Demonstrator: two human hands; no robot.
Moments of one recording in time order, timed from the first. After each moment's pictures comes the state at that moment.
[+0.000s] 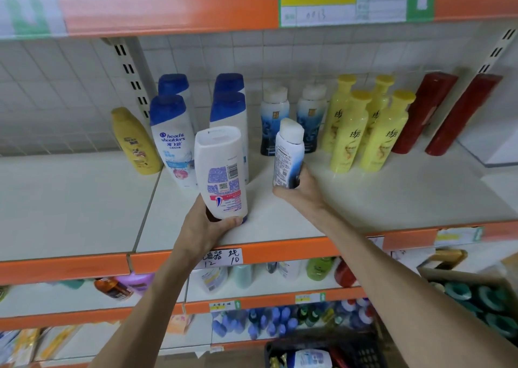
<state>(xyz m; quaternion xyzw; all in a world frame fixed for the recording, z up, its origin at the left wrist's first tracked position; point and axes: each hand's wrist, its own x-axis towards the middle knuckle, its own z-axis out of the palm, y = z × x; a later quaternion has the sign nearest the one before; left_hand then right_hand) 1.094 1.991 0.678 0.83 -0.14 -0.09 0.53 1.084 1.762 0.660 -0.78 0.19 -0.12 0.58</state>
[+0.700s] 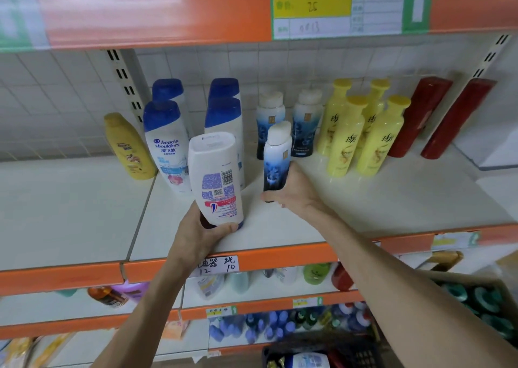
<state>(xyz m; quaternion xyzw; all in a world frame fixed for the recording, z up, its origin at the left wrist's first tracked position) 1.093 1.991 0.680 0.83 -0.12 -0.10 0.54 1.098 1.761 0.678 -0.84 0.18 -0.06 0.51</state>
